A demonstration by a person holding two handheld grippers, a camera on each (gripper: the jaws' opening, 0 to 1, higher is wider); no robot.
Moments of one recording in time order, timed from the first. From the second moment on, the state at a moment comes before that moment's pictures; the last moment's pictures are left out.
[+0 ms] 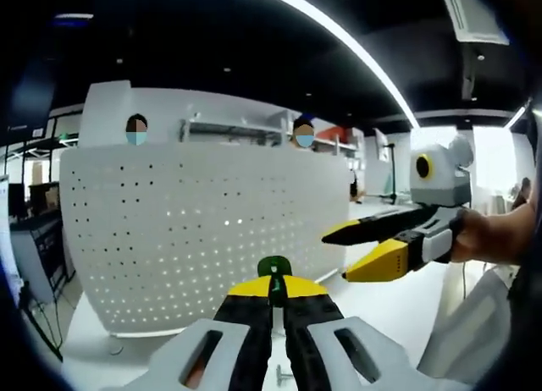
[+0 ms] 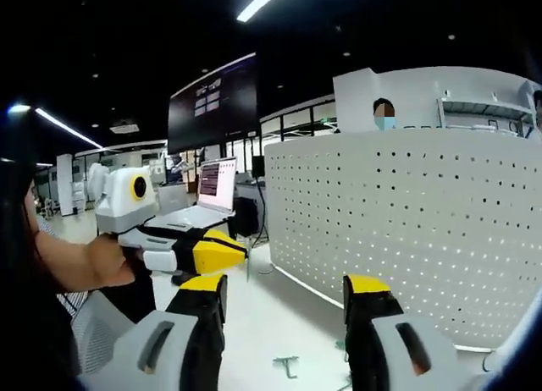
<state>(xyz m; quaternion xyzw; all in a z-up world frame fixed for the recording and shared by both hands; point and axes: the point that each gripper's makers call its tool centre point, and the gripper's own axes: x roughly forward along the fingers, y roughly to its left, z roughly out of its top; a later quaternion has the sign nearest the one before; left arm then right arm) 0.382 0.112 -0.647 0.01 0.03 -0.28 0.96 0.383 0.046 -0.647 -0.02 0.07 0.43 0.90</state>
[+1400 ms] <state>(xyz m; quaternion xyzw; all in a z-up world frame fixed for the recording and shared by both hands) 0.505 0.181 -0.557 0.04 -0.08 -0.16 0.98 0.392 -0.013 -0.651 -0.04 0.07 0.36 0.93</state>
